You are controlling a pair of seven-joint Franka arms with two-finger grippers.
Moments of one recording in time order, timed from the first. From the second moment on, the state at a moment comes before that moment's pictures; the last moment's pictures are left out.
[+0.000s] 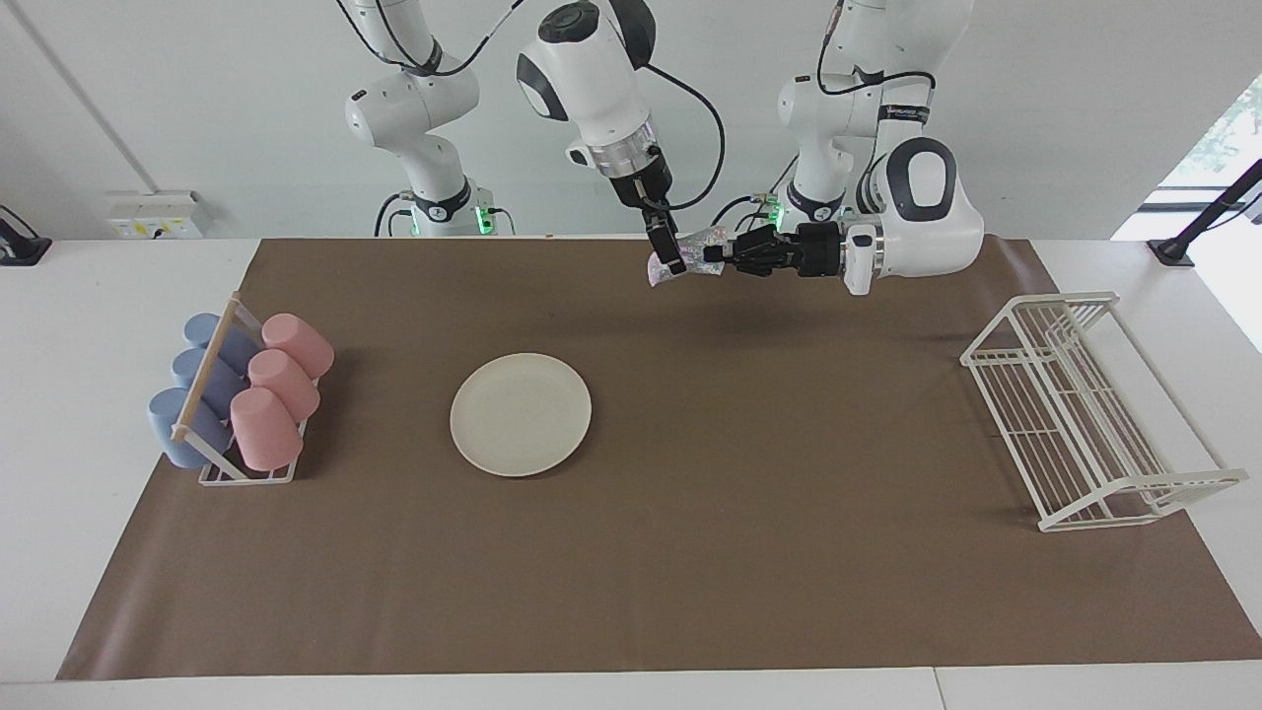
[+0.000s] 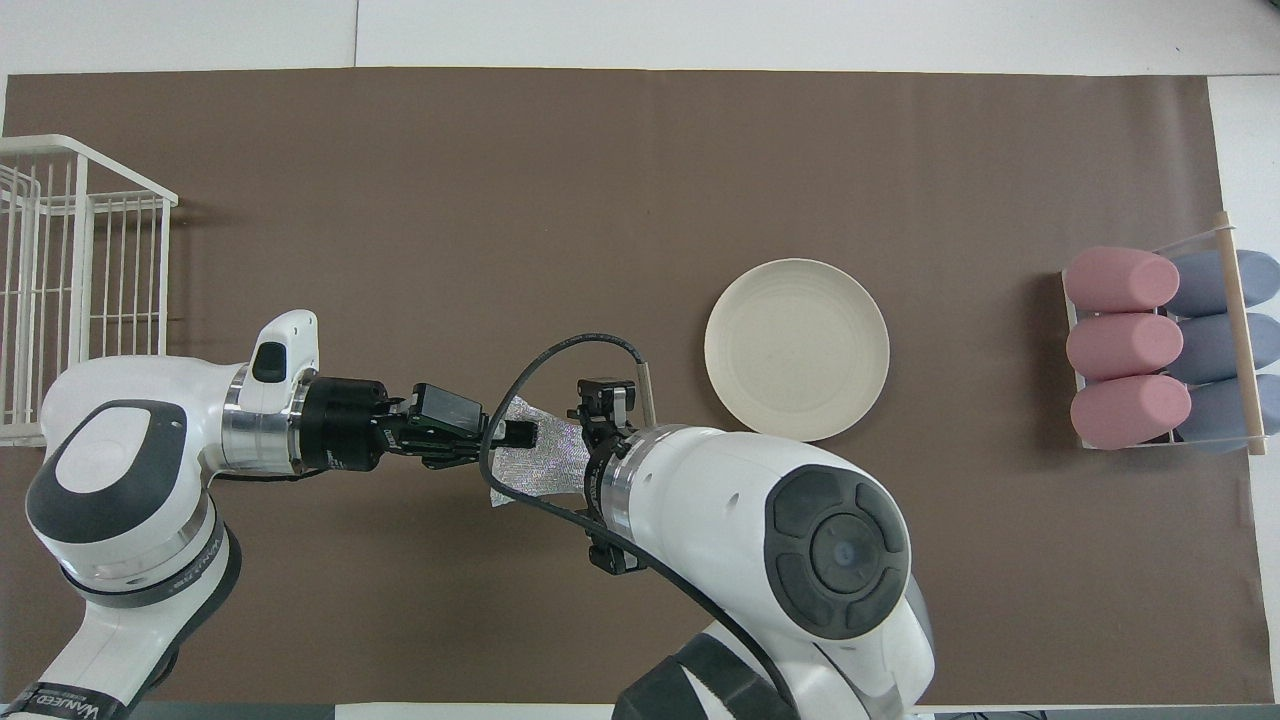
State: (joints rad) left arm -0.19 -0.11 -0.01 -2.34 -1.49 1.69 0.28; right arm 0.63 -0.05 0.09 -1.99 0.31 2.27 2.07
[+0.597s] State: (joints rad) left arm -0.19 -0.11 -0.01 -2.34 -1.49 1.69 0.28; right arm 0.63 -0.05 0.09 -1.99 0.31 2.28 1.99
